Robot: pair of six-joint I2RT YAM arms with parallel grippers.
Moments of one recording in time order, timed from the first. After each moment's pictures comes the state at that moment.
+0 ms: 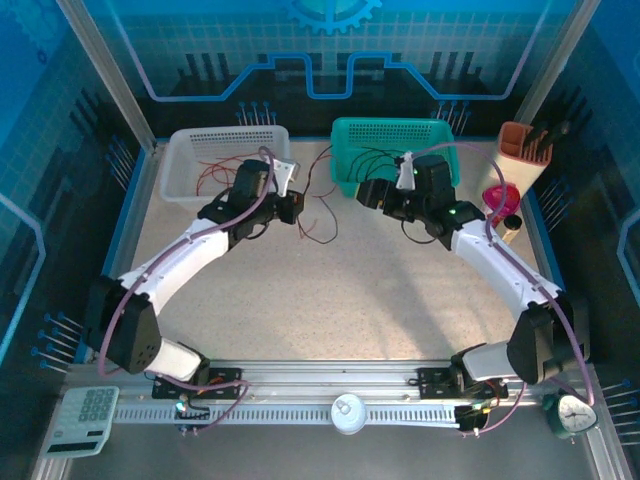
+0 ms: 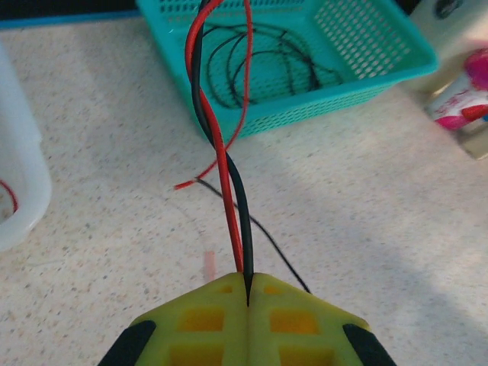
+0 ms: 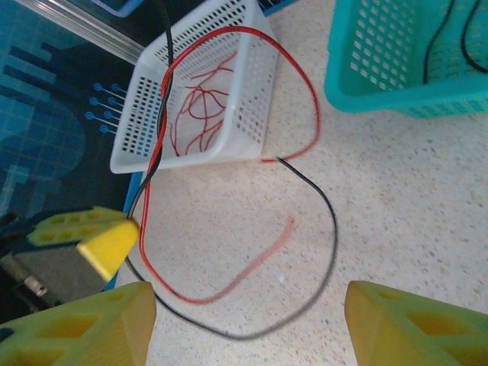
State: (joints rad) left arm -0.43 1.44 1.15 -0.29 0.21 -0.23; right arm 0.35 1.39 1.14 -0.30 -0.40 0.66
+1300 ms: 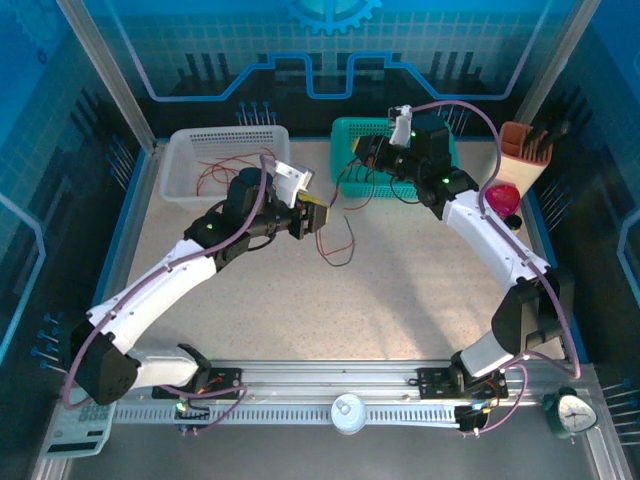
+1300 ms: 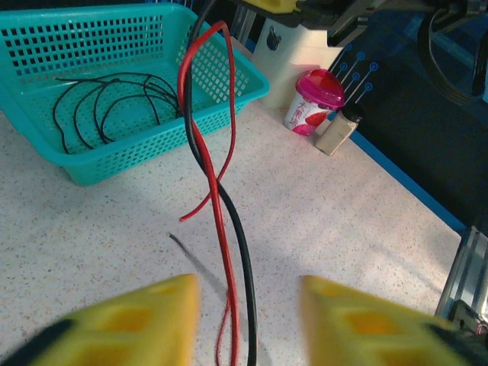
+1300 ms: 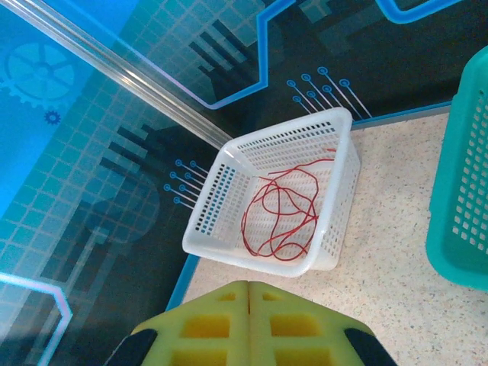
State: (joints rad) left arm -0.57 1.27 1.15 -0.30 0.30 -0.25; right arm 0.35 1.55 1.43 -0.17 -0.42 0.70
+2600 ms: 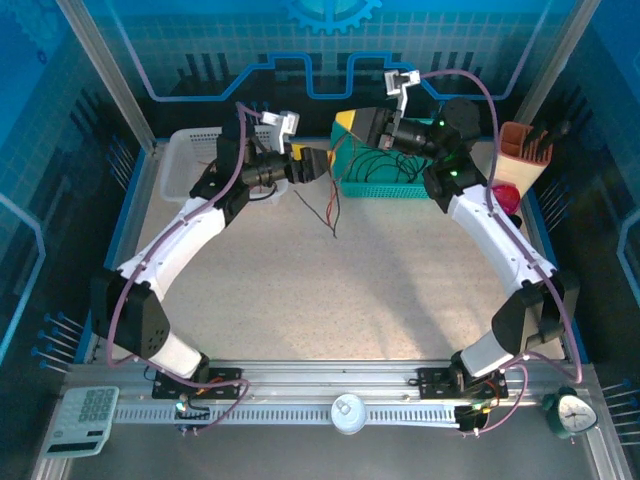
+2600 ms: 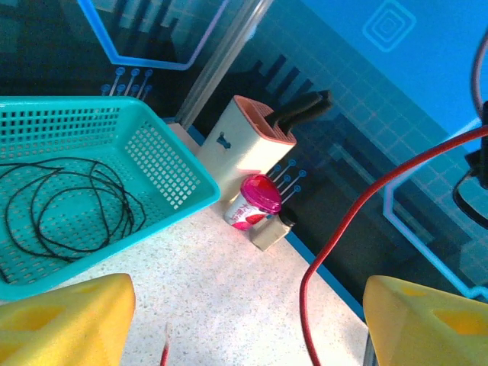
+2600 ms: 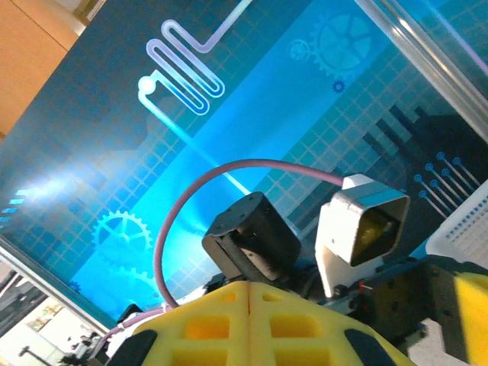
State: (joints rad) left arm -0.35 1.55 1.37 0.01 0.67 -0.50; right arm 0.34 1.56 1.52 0.38 -0.97 1.11
